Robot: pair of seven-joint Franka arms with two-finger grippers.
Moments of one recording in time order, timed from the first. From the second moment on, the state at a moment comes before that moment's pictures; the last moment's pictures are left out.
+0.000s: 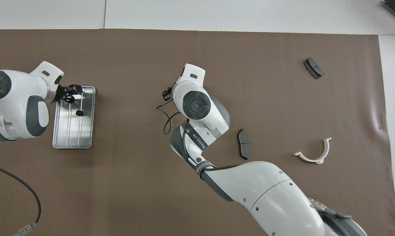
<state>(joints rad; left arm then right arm) 0.02 0.41 0.02 -1.95 0.00 2.56 -0.11 0.62 0.81 -0.05 -1.37 -0.12 2.64 0.23</state>
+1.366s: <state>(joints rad) 0.04 0.35 0.02 -1.98 -0.02 2.54 -0.11 0.40 0.45 -0.06 -1.49 -0.04 2.27 0.14</state>
